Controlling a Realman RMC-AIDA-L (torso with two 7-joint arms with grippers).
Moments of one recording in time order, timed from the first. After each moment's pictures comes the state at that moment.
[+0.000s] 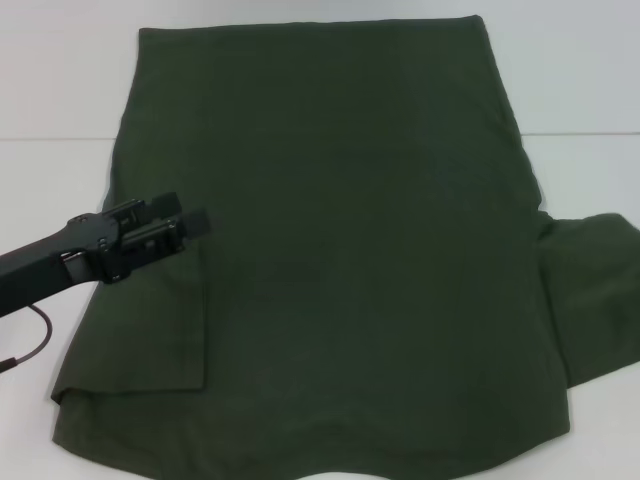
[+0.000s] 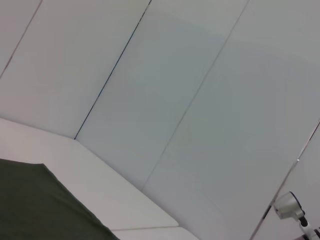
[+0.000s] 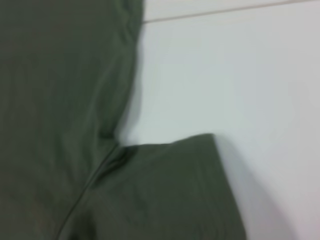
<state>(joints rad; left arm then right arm) -0.36 -2.16 0.53 0.88 1.78 1.70 -1.71 0.61 2.01 -0.74 -0.90 -2.72 -1.15 2.56</state>
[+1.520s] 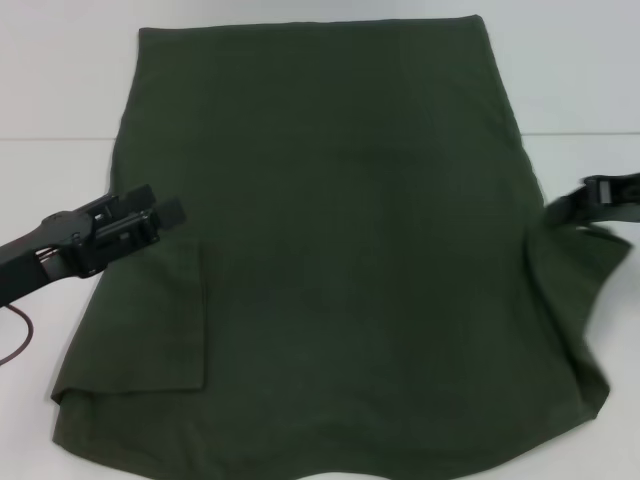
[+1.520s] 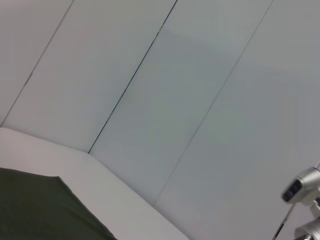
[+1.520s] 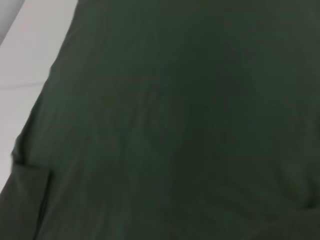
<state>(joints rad) -0.34 -2.16 0.48 0.88 1.77 1.71 -1.71 0.76 1.99 -0.69 -0.93 -2.51 -1.48 2.56</state>
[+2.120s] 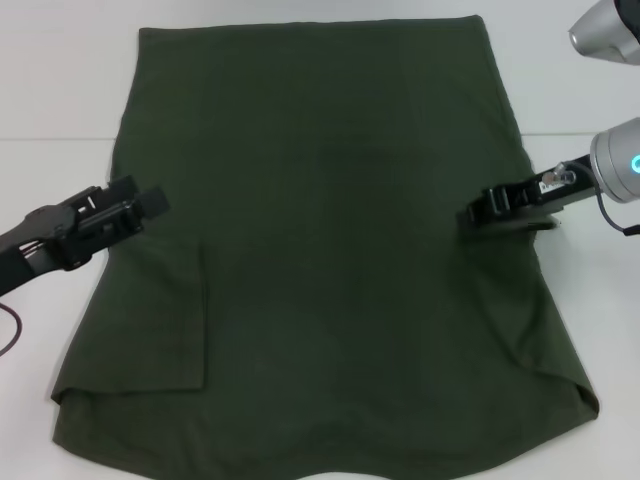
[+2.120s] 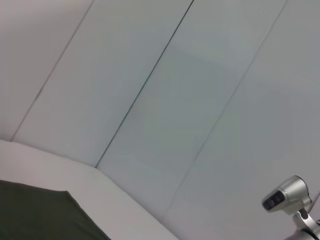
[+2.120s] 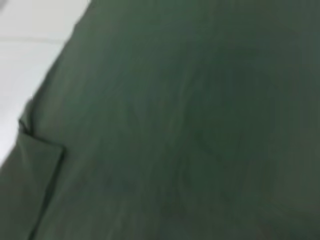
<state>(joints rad) -0.33 -2.16 0.45 0.87 1.75 1.71 -1.70 0.89 2.00 -0.88 -0.73 -2.46 -1.28 2.53</state>
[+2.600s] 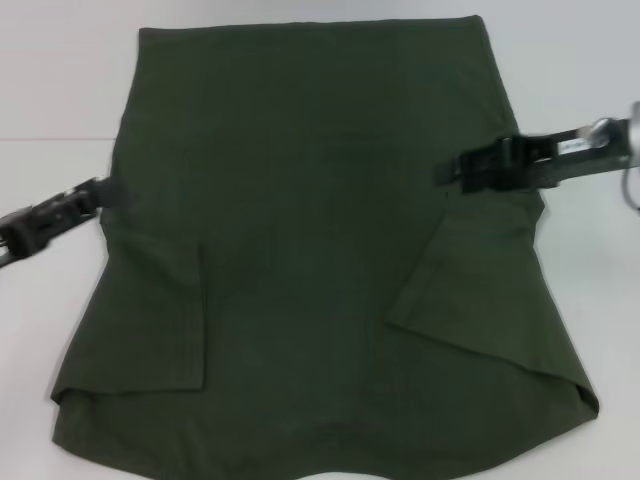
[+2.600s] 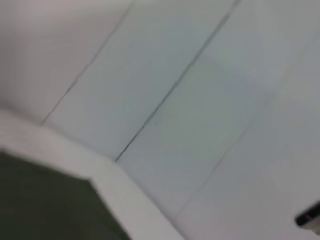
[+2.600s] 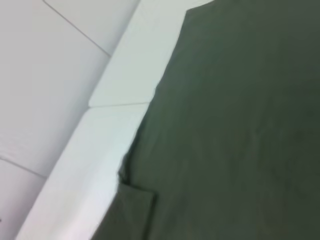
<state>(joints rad) -0.33 -2.14 0.38 0.88 1.78 1.72 -1.86 0.84 1.94 -0.82 -0.68 -2.17 -1.39 2.49</state>
